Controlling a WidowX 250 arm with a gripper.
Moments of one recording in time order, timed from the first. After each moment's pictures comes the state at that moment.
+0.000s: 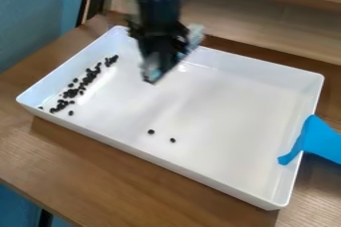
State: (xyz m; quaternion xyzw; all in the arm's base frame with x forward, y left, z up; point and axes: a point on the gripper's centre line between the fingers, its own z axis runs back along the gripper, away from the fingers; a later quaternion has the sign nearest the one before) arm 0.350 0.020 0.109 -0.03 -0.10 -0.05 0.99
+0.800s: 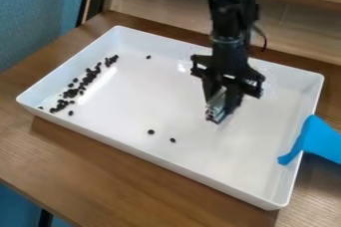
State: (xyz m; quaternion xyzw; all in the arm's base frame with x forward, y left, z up) arm 0.373 -0.058 0.060 -0.02 -0.07 -0.04 1.00
